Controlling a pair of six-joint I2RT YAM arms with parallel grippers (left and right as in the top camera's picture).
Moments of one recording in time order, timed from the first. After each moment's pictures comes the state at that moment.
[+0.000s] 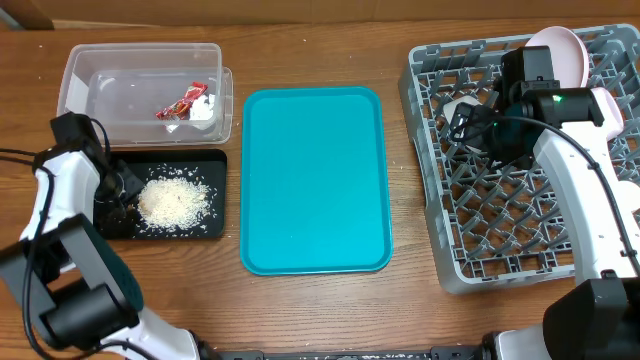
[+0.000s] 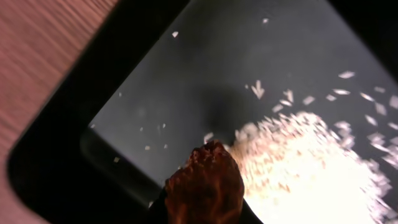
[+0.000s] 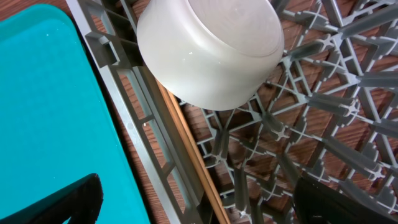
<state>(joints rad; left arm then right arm) 0.45 1.85 1.25 -0.84 -0.11 -0.32 0.03 1.64 1.48 -1.10 -0.06 0.37</state>
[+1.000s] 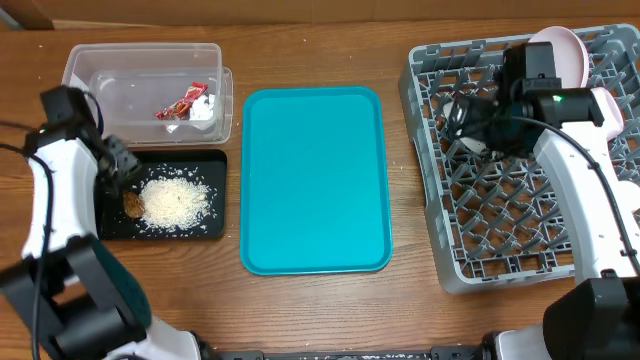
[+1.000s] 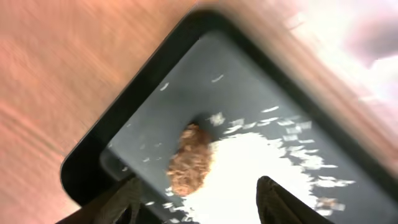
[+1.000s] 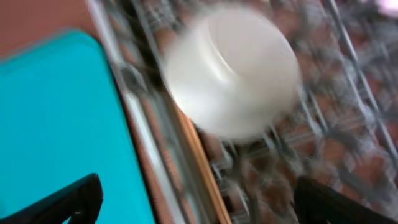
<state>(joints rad) 0.38 1.75 1.38 -0.89 -0.14 -0.33 0.03 1.64 1.48 -0.97 -0.10 0.34</state>
